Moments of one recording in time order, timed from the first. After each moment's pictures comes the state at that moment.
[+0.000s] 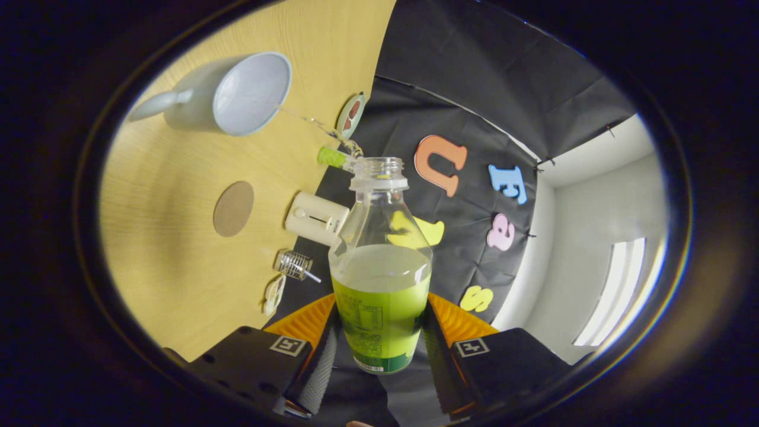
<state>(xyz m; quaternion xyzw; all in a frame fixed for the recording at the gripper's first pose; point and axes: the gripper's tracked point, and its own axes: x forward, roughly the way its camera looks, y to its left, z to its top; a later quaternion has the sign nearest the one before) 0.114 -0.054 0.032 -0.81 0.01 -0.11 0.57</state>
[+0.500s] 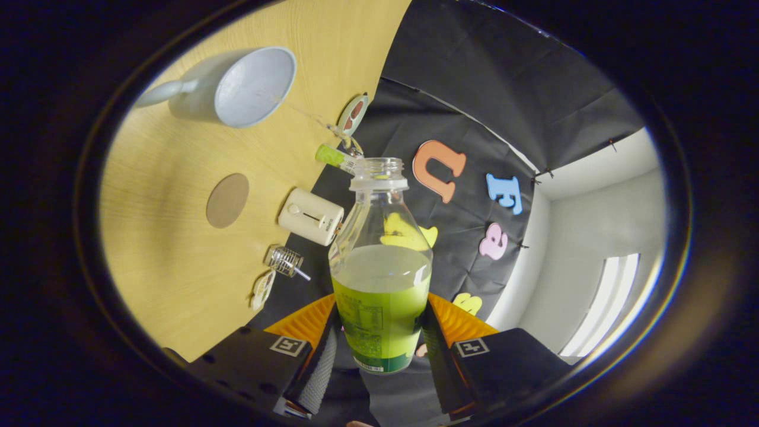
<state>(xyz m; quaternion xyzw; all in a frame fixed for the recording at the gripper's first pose) 0.116 -0.047 0.044 -0.83 -0.01 -0.12 0.54</state>
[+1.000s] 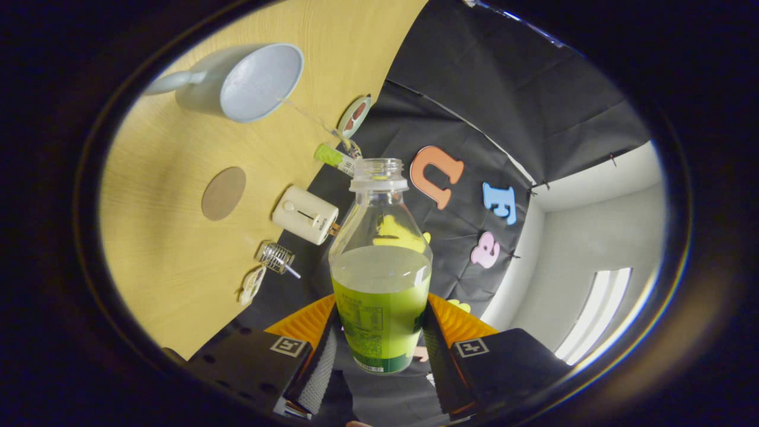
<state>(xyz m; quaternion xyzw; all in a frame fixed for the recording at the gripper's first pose) 0.114 -0.038 0.052 -0.85 -0.02 -0.12 0.52</state>
